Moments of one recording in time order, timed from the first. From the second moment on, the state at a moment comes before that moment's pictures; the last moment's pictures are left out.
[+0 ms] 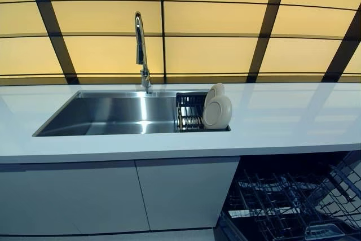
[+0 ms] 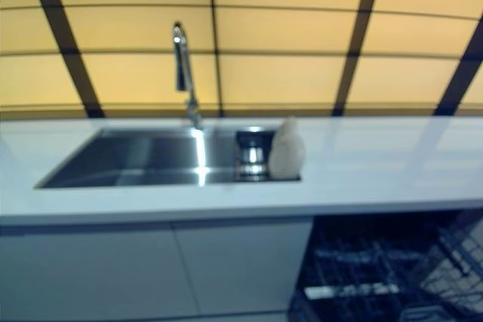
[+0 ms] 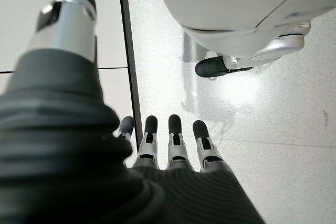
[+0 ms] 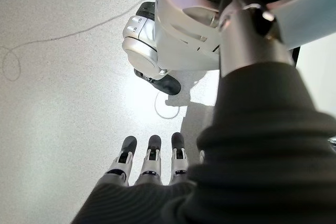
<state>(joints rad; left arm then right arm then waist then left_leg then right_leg) 0.09 0.25 -0.17 1.21 -0.19 -0.08 0.05 0.13 -0.29 0.21 1.26 -0.02 0.09 0.12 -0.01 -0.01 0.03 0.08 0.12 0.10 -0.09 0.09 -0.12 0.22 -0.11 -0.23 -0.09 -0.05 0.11</state>
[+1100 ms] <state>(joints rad) 0.09 0.25 -0.17 1.21 -0.19 -0.08 0.05 0.13 -0.28 0.21 1.27 -0.03 0.09 0.12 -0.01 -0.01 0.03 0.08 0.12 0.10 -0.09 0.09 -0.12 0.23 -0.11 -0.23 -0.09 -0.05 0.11</state>
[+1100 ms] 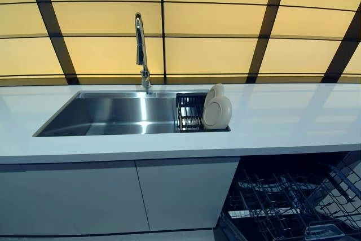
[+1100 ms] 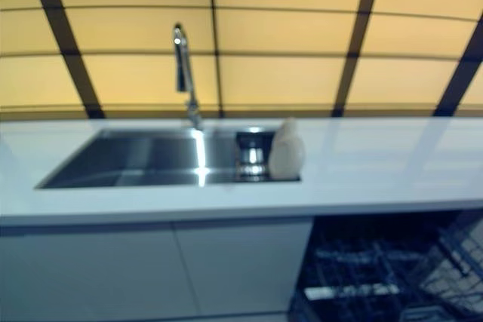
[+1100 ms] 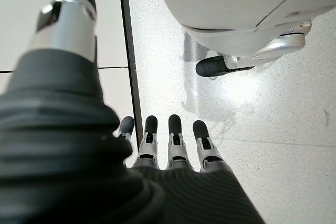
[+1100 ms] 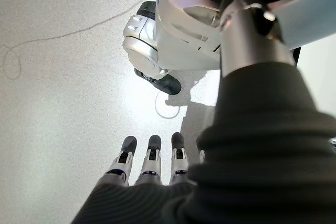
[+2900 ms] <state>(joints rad) 0.06 0.40 -0.13 1.24 -0.13 -0.13 0.07 0.20 -0.76 -0.43 1.25 0.09 0.18 -0.25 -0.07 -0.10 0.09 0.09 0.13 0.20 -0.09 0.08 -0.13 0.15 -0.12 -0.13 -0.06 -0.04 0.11</state>
